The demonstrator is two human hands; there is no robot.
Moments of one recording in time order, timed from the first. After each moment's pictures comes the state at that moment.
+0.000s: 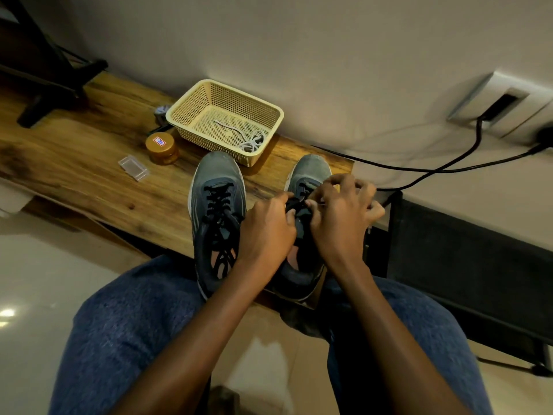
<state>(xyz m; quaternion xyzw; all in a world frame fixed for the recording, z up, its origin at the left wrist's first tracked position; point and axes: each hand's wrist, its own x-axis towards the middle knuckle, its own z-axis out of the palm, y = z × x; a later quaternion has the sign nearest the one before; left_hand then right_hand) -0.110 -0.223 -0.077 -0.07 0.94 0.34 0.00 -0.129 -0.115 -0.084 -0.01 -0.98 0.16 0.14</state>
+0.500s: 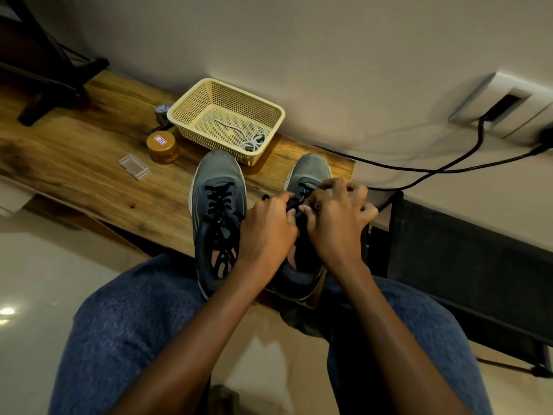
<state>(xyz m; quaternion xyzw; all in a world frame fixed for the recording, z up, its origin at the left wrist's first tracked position) -0.110 -0.224 -0.075 -0.07 0.94 0.33 0.00 -0.128 -0.117 -0.087 0.02 -0.99 0.13 0.08</state>
